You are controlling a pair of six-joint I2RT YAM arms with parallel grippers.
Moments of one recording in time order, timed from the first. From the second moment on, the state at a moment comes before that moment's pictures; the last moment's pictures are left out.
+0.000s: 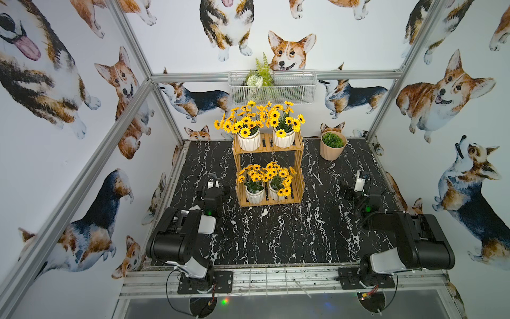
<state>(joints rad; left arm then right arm) -0.16 1.58 0.35 0.90 -0.41 0.02 -0.03 1.45 0.33 0.74 -0.01 0.08</state>
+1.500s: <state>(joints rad) -0.10 0.91 0.80 -0.02 -0.33 -0.19 0.32 1.12 0.91 -0.24 0.05 0.31</state>
